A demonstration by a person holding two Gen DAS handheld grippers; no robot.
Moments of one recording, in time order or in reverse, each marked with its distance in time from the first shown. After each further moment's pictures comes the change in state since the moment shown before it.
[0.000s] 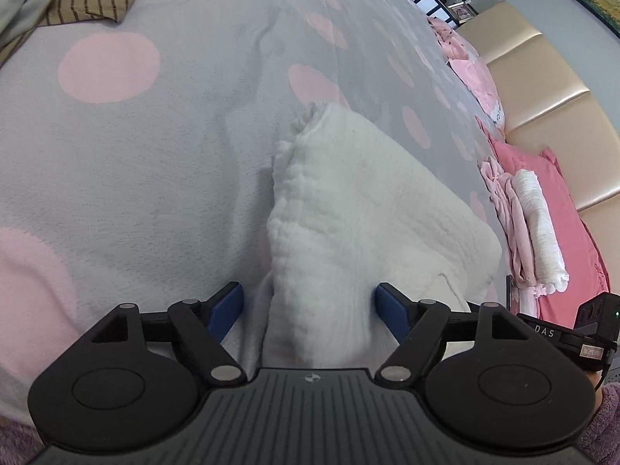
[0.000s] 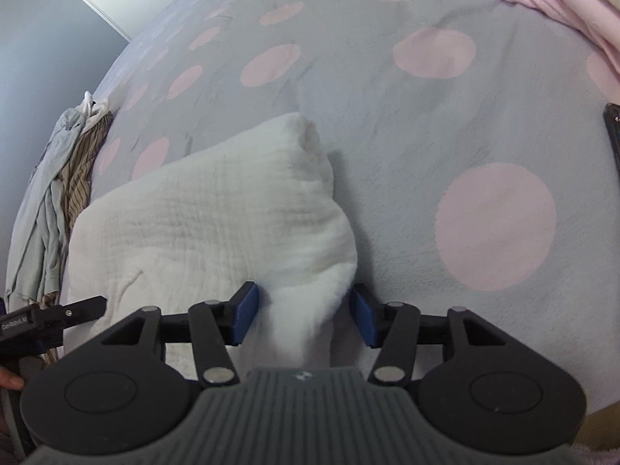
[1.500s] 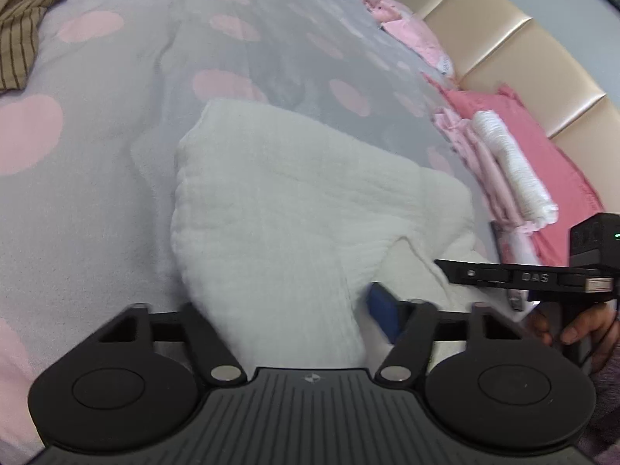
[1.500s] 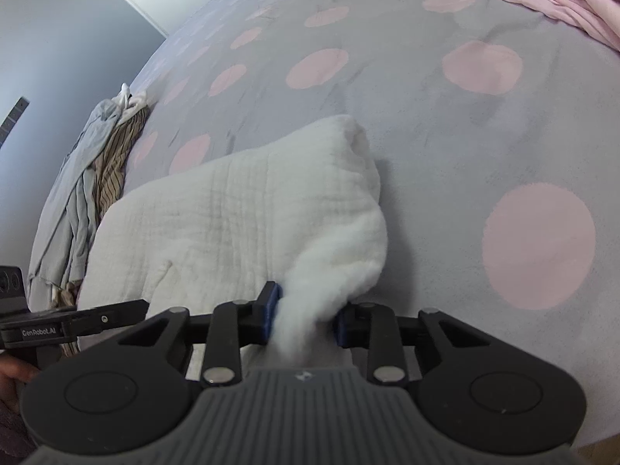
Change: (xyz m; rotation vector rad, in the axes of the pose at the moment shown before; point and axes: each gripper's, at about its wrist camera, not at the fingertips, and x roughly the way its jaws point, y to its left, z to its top) left arm 0.002 -0.037 -0.008 0.226 0.026 -0.061; right arm -0.001 0.005 0.002 -0.047 -0.013 0.089
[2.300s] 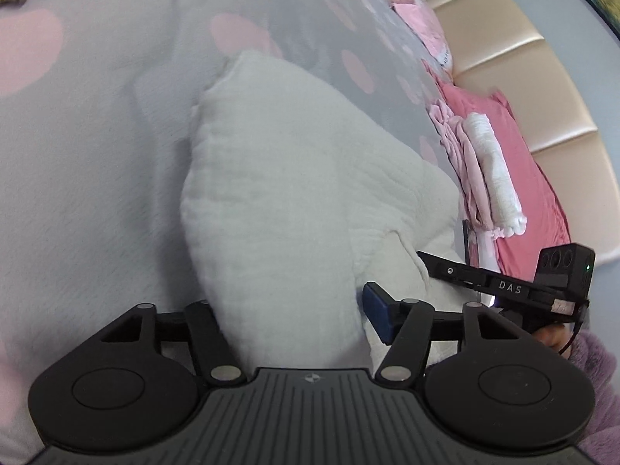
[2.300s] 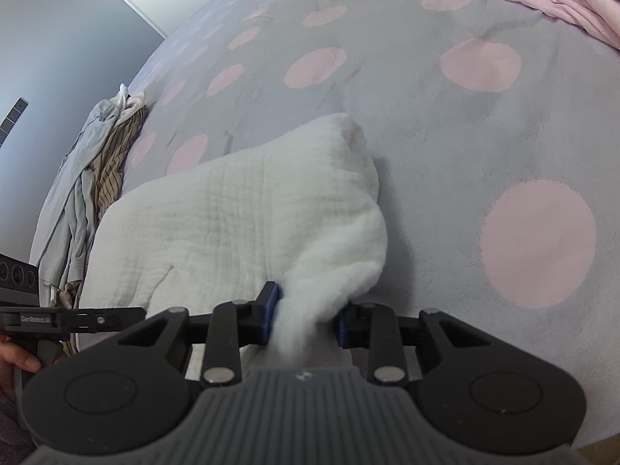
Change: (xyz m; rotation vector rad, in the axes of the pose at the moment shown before) left arm 0.012 0.025 0.005 -0.135 0.101 -0.119; right arm 0.002 0.003 -0.001 -0.002 -0.009 0.000
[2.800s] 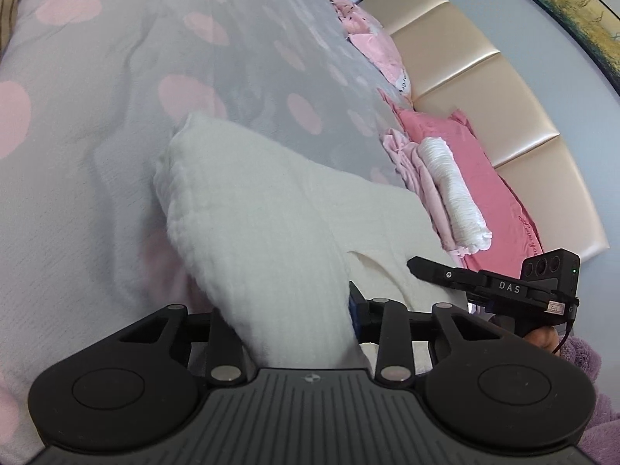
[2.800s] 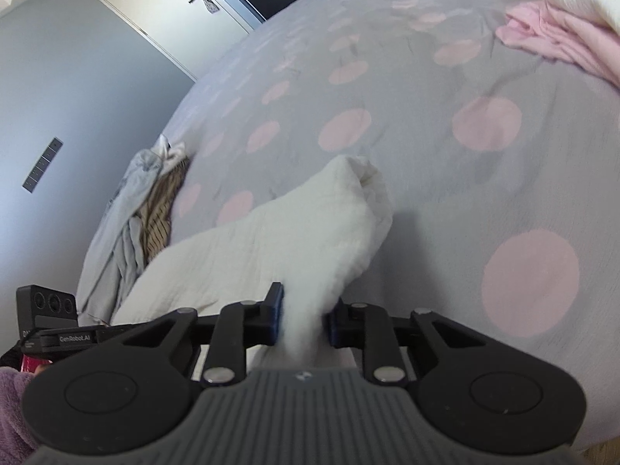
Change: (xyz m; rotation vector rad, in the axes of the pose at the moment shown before) left arm -0.026 -0.030 0.010 0.068 -0.103 -0.088; right arm -0.053 0.003 0.019 0.035 -0.123 0.125
